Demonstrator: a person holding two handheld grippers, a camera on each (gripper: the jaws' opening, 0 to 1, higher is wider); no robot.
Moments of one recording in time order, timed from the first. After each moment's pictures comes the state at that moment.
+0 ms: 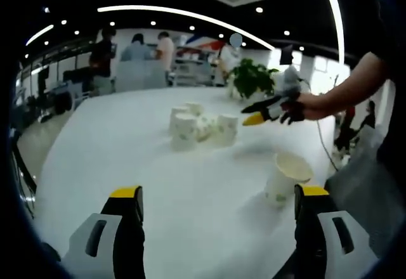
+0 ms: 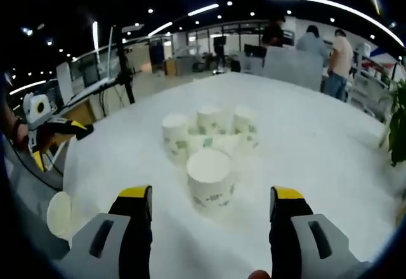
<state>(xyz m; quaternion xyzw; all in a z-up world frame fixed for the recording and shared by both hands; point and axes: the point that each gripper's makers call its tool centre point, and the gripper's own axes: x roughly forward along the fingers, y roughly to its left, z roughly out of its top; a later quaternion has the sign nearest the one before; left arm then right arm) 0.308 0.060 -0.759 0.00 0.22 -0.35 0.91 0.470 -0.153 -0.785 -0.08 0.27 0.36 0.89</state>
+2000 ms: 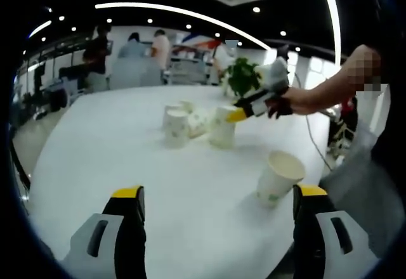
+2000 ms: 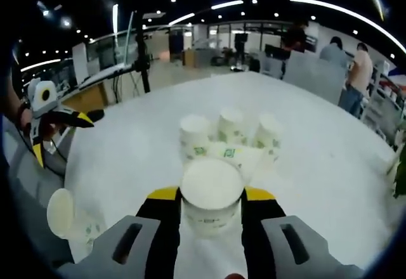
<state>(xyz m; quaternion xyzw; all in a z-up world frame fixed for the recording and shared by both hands) 0.299 0.047 -0.766 -0.01 0.22 -0.37 0.90 0.461 -0.129 -0.777 -0.13 0.27 0.41 0.86</state>
